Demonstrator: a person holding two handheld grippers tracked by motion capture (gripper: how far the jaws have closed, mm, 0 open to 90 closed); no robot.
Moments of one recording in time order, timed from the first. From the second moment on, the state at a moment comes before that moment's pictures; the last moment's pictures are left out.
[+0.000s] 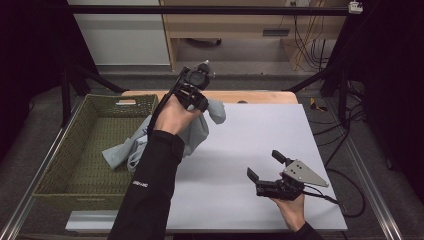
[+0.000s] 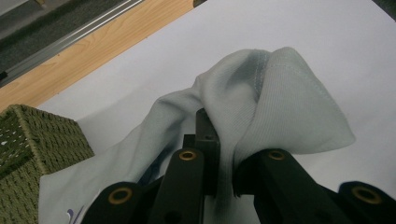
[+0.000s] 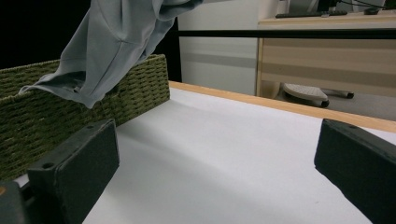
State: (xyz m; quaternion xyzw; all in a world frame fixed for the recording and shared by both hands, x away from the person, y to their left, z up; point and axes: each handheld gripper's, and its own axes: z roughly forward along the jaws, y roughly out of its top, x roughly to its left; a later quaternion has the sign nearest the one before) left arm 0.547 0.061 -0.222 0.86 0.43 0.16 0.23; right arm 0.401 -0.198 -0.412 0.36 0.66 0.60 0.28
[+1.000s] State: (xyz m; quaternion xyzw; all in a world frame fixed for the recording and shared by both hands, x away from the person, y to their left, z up) left arm 0.550 0.061 -0.222 0.86 0.43 0.15 0.22; right arm 0.414 -0.172 -0.394 0.34 0.66 0.61 0.27
